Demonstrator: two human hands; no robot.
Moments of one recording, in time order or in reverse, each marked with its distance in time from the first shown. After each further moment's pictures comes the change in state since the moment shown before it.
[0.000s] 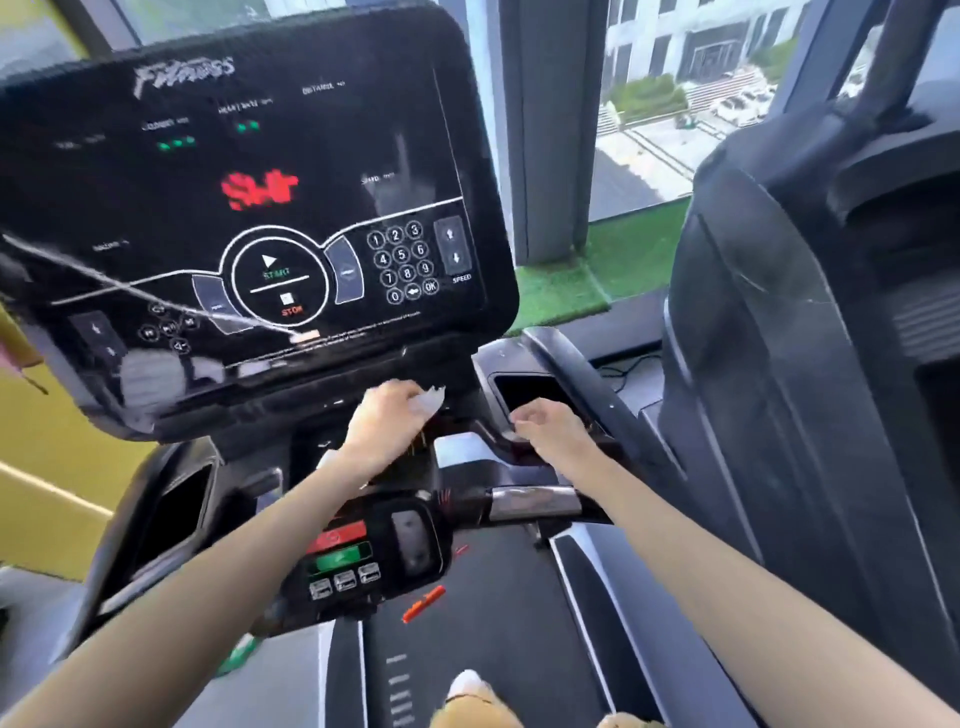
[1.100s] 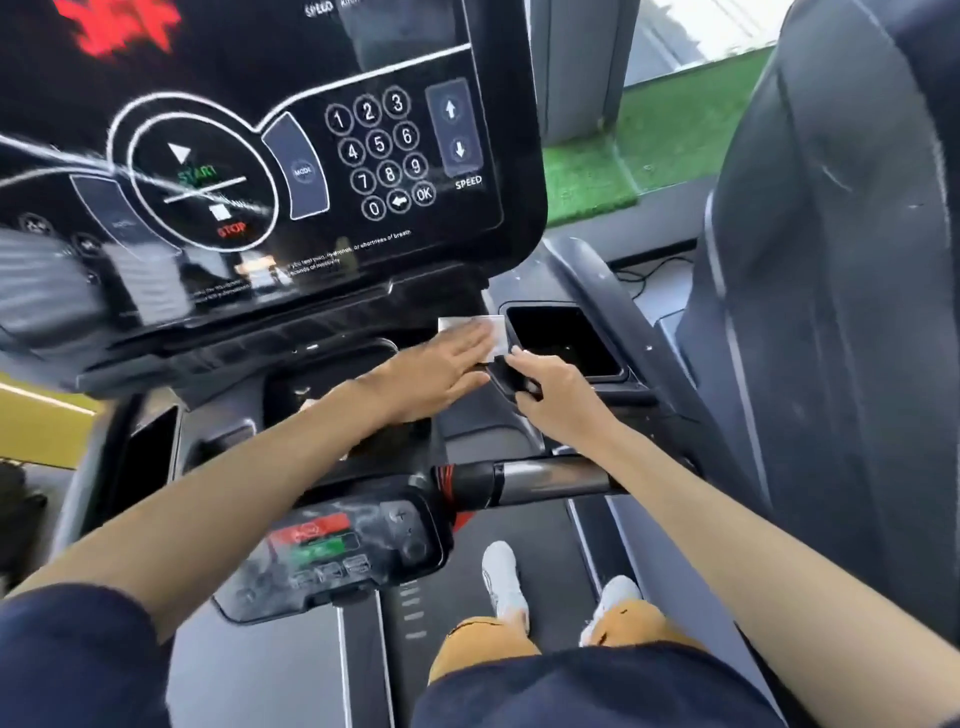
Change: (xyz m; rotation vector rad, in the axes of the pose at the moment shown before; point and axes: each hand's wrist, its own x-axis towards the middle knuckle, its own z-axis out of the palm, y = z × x) left_hand 0.054 -0.024 0.051 0.542 -0.520 0.515; right_hand 0.040 0.033 0.025 -0.275 -0.185 -0.254
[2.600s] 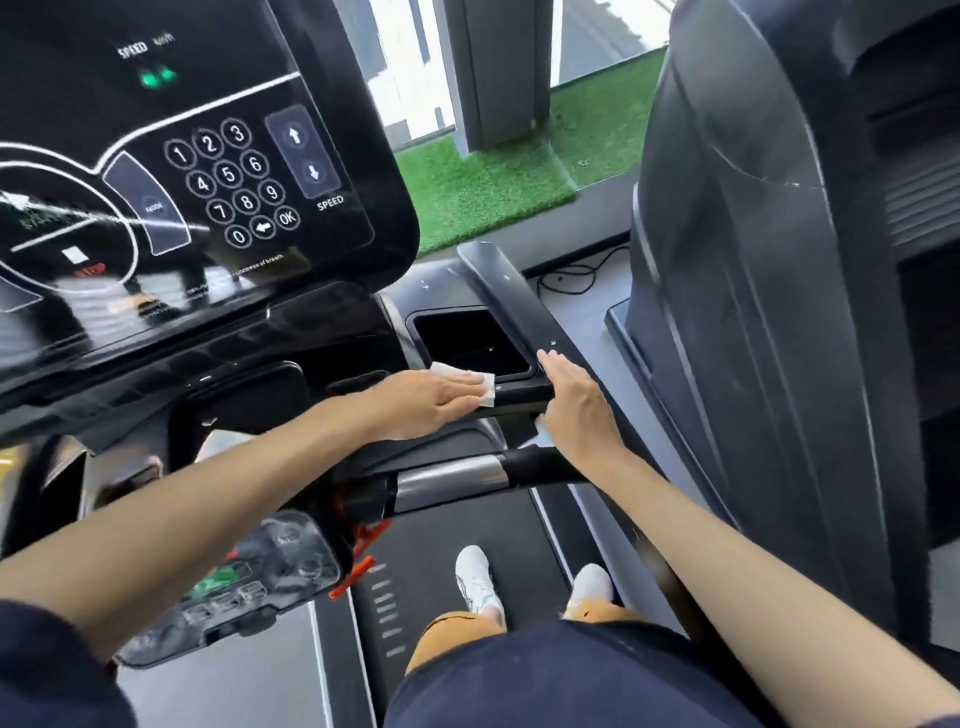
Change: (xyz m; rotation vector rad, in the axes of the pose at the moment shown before) left_hand 0.050 0.076 0.009 -0.097 -0.219 0.081; right_hand -0.056 0.083 -0.042 -0.119 0.308 0.205
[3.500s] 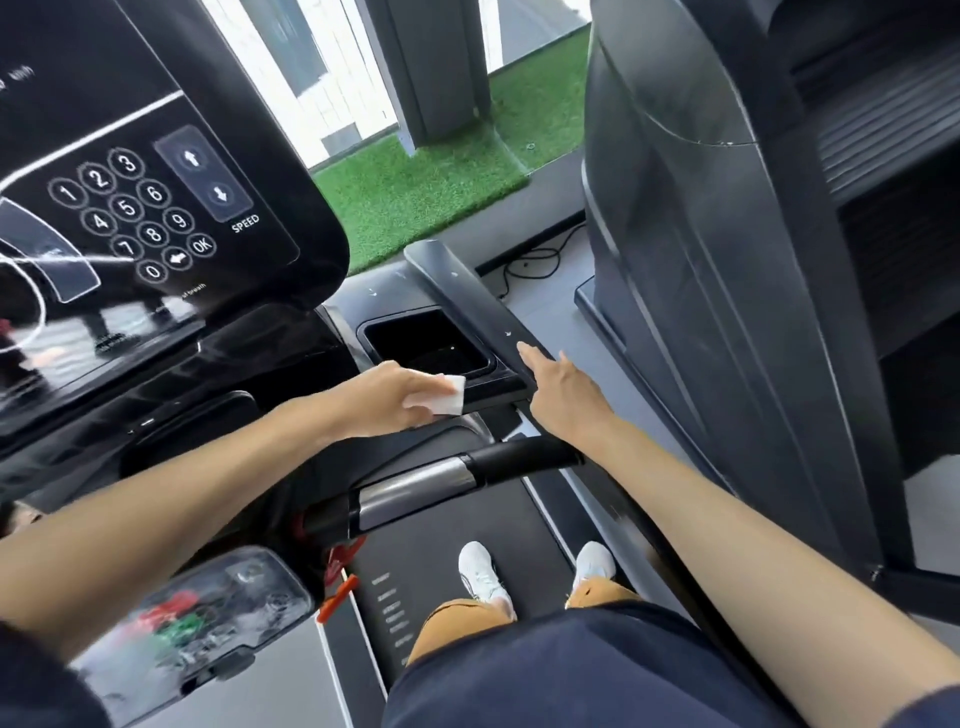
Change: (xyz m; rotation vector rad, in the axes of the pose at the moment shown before) left_hand 0.010 0.010 -0.015 -0.079 0.054 0.129; right_hand 0.000 0.014 -0.034 -0.077 -0.275 0.145
